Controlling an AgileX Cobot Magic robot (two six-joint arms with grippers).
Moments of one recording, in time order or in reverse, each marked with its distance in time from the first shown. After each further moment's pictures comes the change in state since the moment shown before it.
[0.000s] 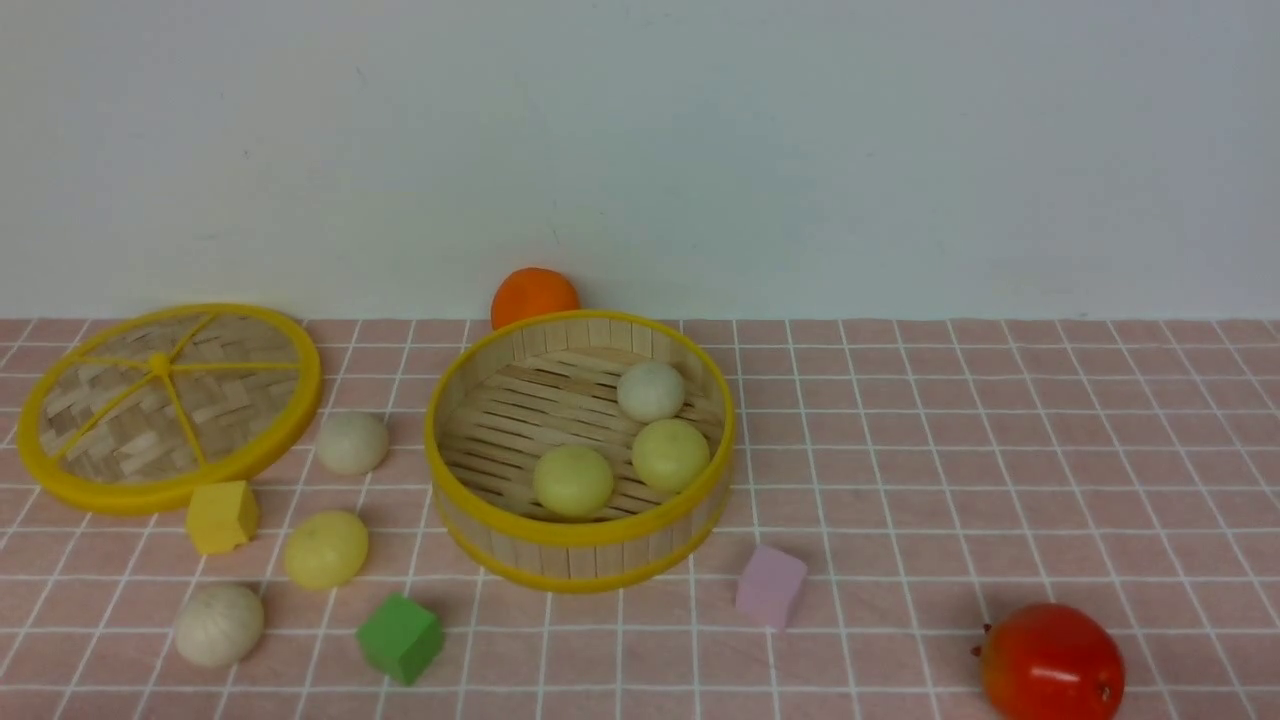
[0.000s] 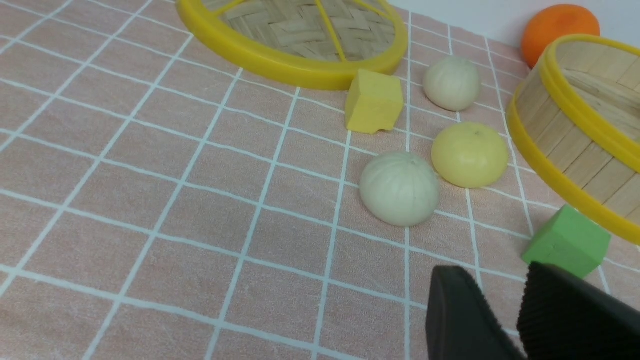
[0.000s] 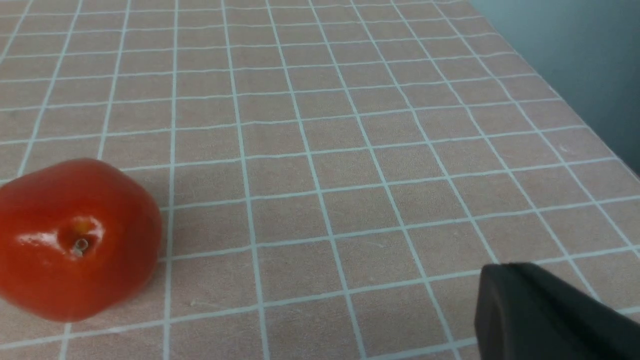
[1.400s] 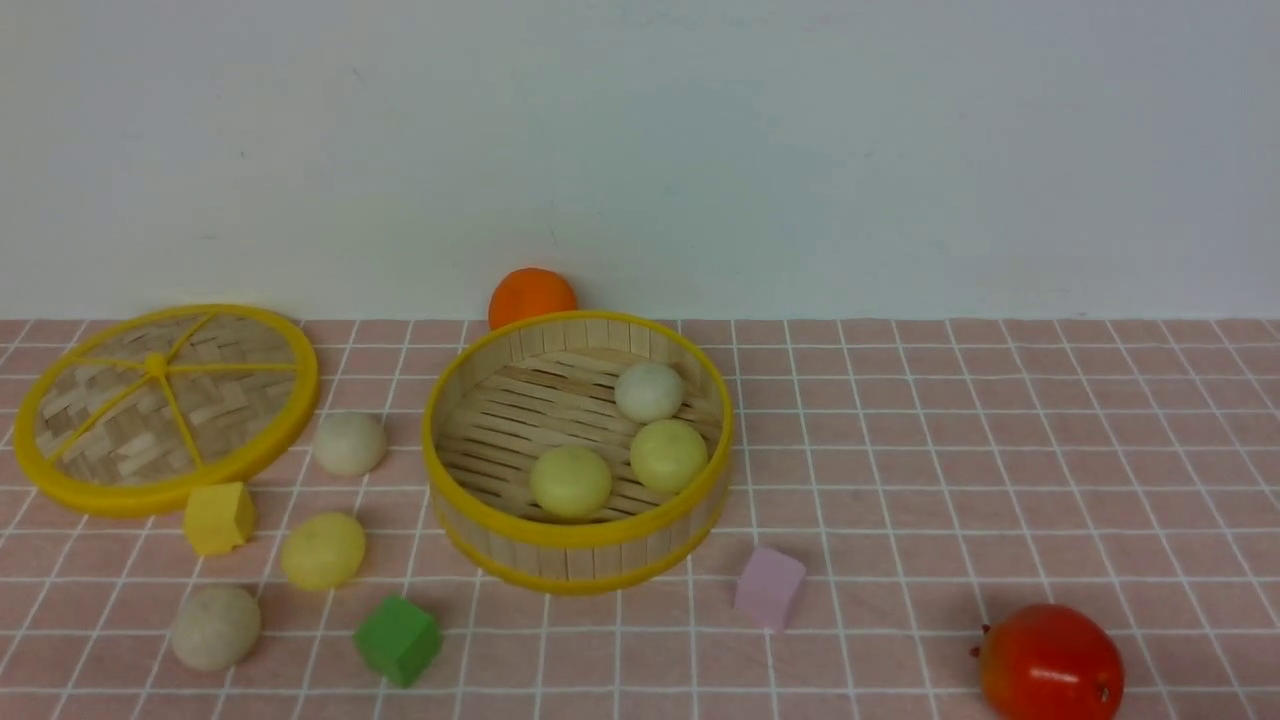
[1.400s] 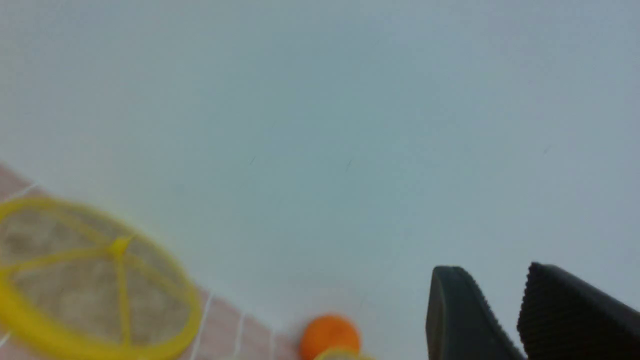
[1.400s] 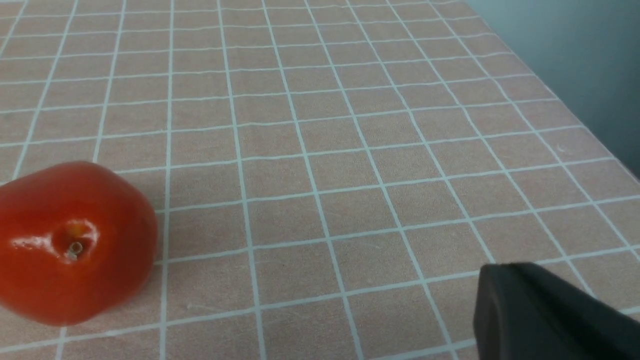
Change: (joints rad) right arm -0.005 0.000 0.000 -0.001 -0.002 0.001; left arm 0.000 0.002 -0.048 -0.190 -0.590 -0.149
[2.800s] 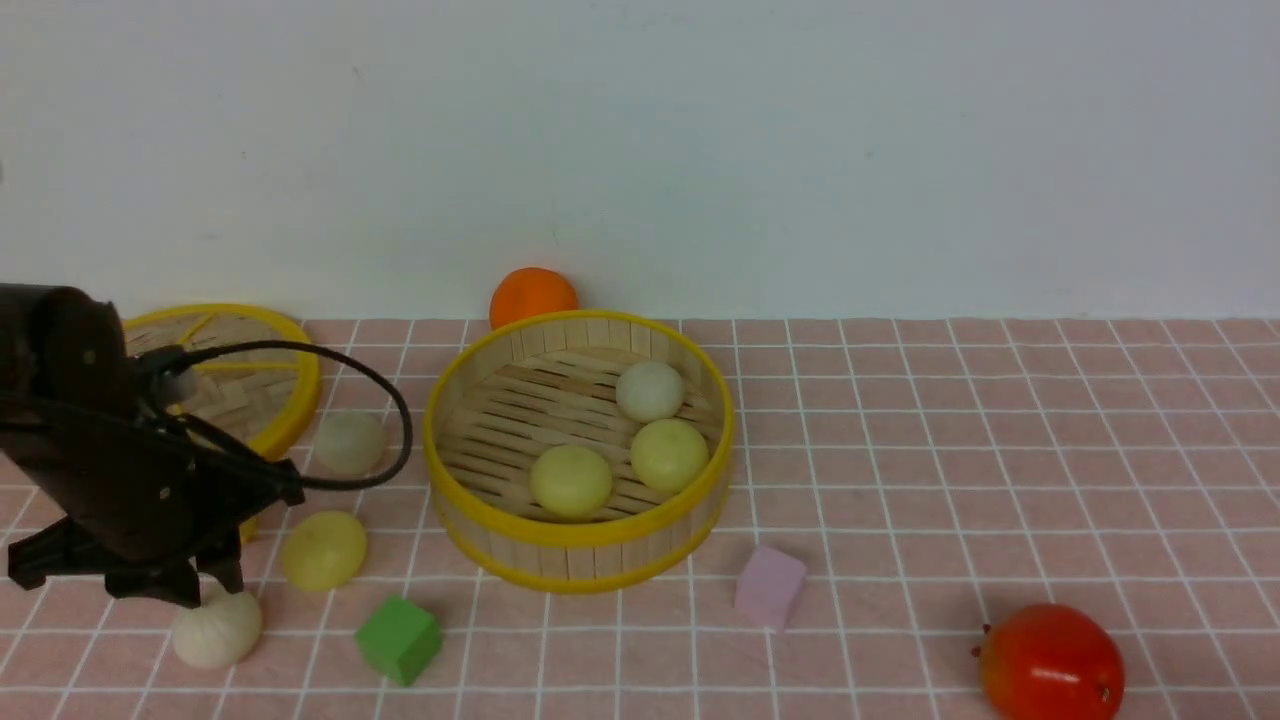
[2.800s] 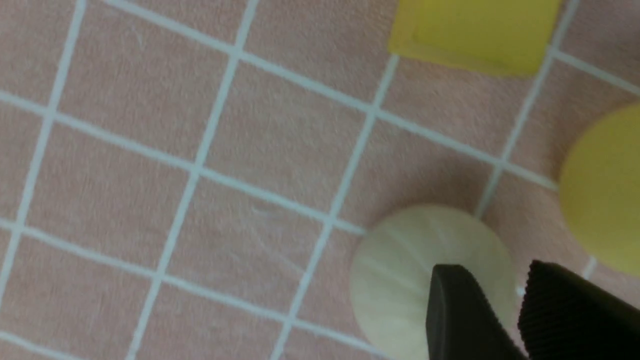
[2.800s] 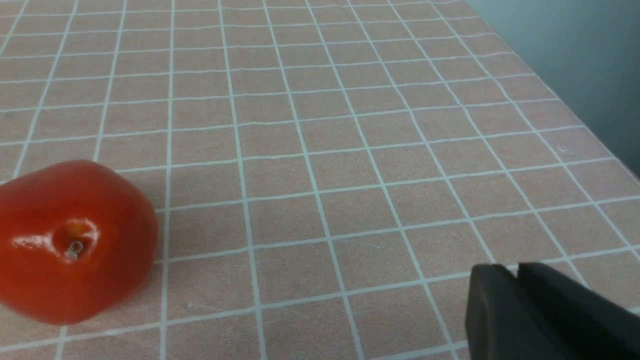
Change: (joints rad) right arm 0.000 0.000 0.000 0.000 0.000 0.000; left arm -0.020 1.708 -0.978 0.135 0.869 0.086
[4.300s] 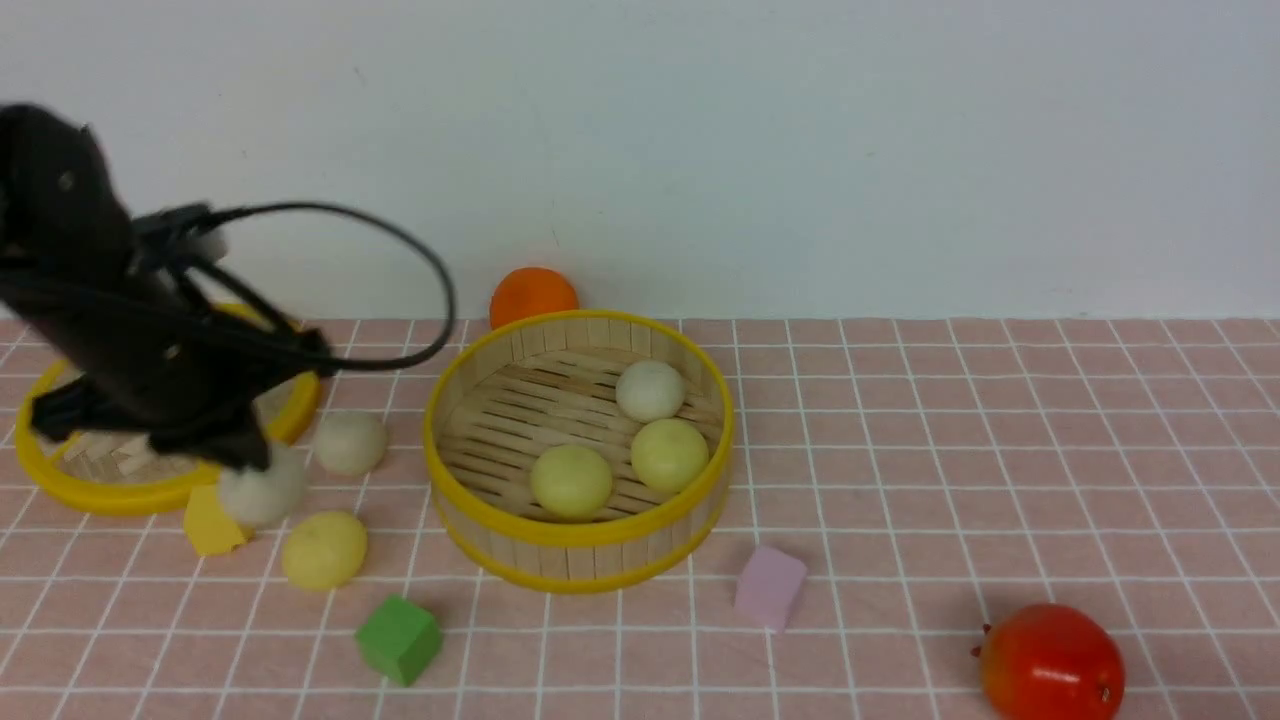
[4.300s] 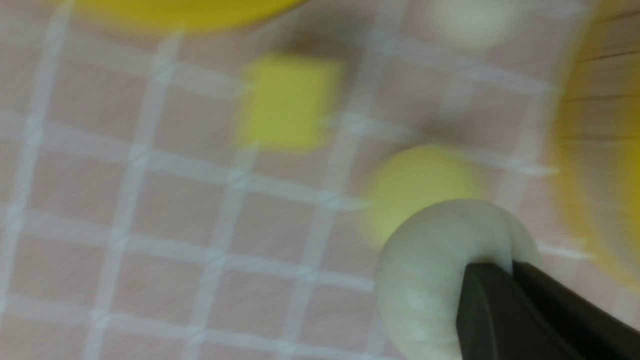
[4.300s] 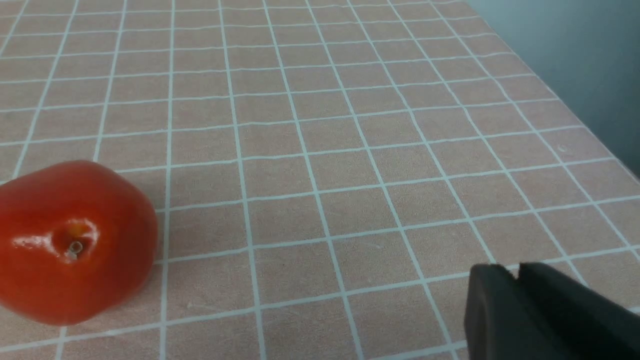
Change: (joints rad) right arm 0.000 0.000 0.000 0.000 0.000 0.000; left arm -0.098 -0.054 -0.288 -0.099 0.210 0.148
